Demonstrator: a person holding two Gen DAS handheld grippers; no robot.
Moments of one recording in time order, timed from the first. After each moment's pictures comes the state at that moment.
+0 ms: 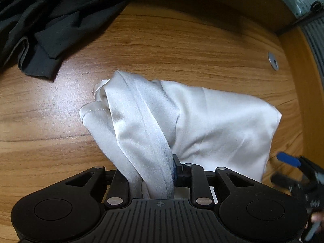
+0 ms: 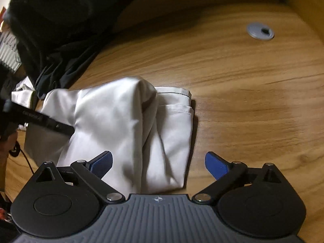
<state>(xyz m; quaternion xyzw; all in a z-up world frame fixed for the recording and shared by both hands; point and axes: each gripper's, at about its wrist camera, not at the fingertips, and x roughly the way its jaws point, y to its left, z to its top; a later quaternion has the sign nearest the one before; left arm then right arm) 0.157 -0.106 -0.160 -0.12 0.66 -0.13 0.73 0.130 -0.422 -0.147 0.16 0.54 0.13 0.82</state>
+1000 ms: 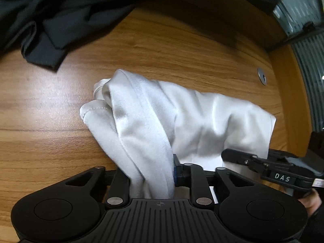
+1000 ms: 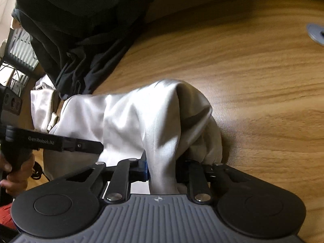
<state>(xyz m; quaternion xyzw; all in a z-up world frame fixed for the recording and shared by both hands) 0.131 -0.083 -0.149 -0.16 0.62 -0.15 0.75 0.182 -0.352 -0.150 0.18 0.54 0.20 0.80</state>
